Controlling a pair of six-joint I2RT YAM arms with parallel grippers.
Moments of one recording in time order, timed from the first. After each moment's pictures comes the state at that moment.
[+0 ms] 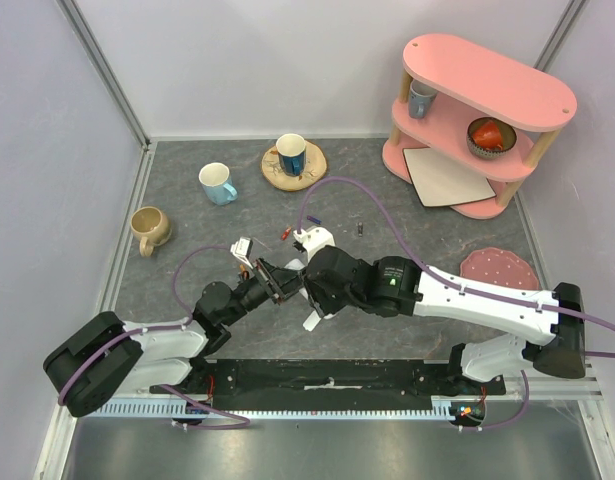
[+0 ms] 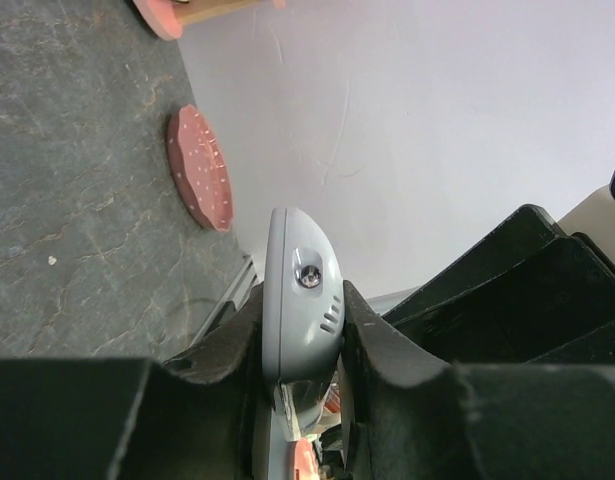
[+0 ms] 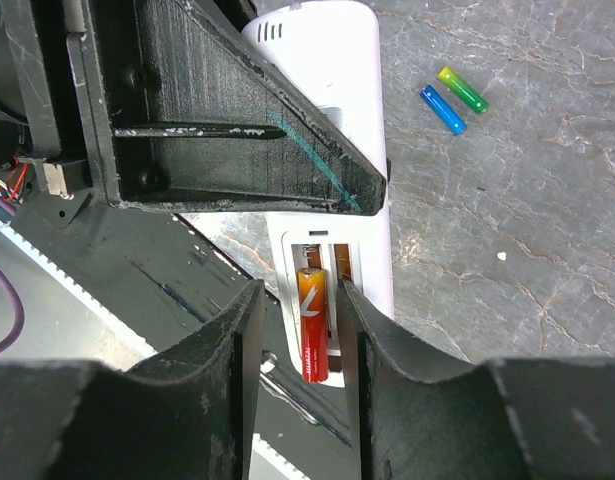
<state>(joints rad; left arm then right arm) -0.79 1.14 0.09 1.18 0.17 -1.36 1.24 1.36 1.25 -0.75 0.26 0.53</state>
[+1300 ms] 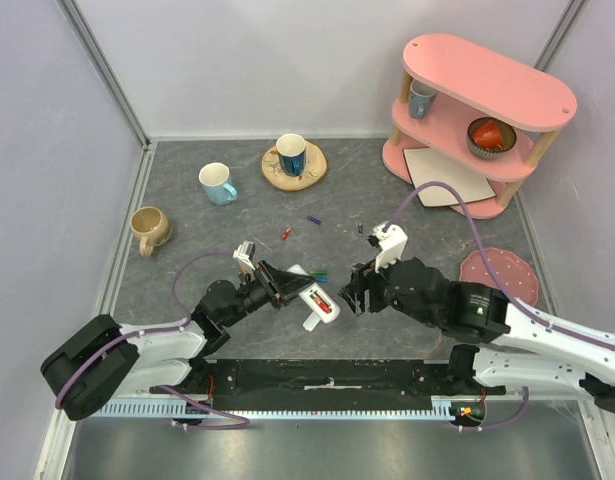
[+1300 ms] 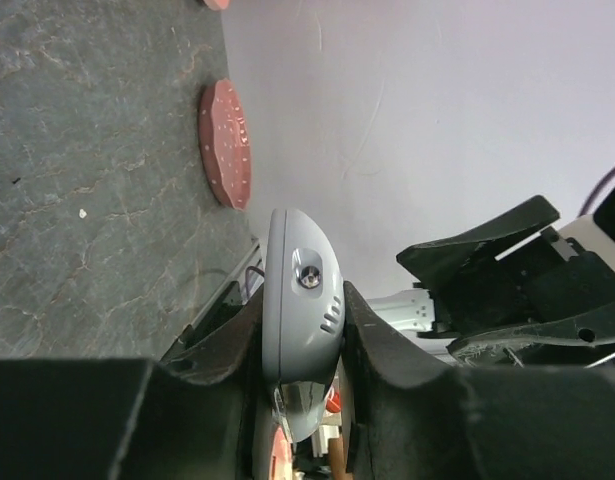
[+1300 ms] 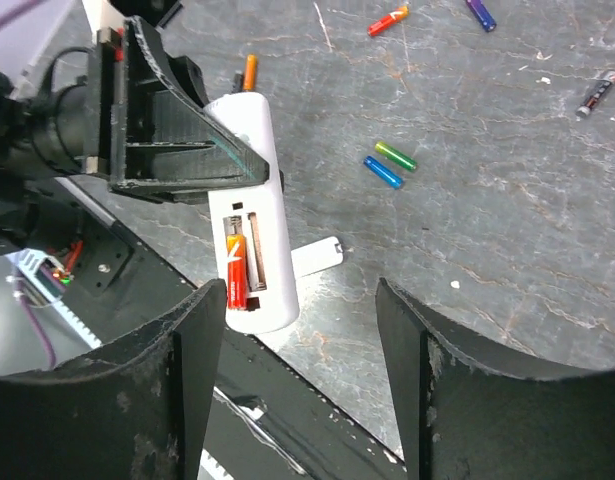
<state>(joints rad) -0.80 1.09 0.10 1.01 0.16 -1.43 1.22 0.93 0.95 -0.57 0.40 0.53</state>
